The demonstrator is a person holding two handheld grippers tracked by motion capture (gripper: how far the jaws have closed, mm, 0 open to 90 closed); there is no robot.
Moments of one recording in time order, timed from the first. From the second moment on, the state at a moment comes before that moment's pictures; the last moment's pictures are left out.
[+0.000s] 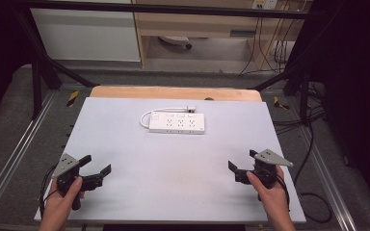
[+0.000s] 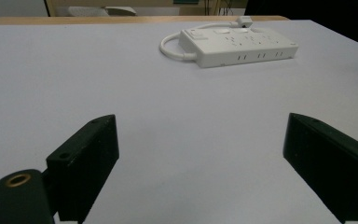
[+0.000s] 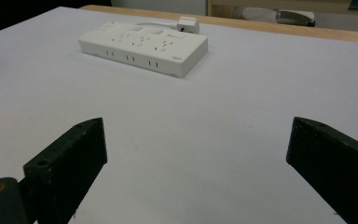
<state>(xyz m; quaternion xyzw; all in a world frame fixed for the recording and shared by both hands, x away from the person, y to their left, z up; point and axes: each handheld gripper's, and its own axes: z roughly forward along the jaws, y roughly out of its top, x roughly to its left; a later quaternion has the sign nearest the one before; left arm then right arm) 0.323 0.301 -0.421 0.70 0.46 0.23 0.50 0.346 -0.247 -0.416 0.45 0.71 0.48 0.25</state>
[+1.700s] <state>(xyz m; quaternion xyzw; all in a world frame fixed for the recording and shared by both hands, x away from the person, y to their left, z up) 0.324 0.302 -0.424 0.70 0.47 0.24 0.48 0.440 -0.221 -0.339 0.43 0.69 0.52 0.26</state>
